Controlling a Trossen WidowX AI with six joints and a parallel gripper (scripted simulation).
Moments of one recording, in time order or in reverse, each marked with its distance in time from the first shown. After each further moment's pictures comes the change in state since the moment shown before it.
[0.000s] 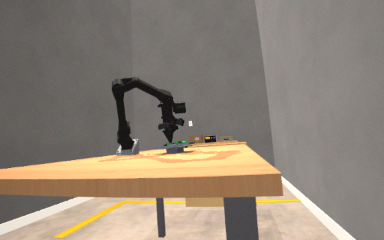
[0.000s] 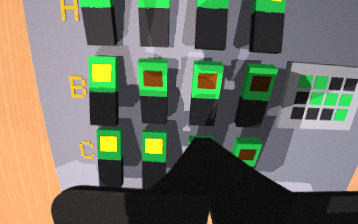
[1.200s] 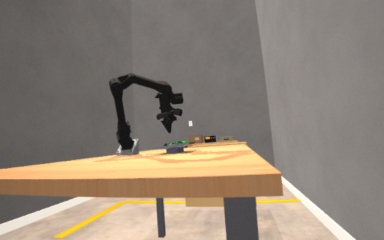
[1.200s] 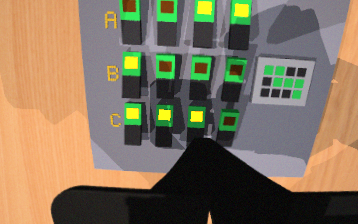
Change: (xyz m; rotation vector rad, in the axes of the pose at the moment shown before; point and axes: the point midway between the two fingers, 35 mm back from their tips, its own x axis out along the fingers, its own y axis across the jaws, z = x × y) arm -0.054 0.001 -0.001 -0.004 -0.039 0.010
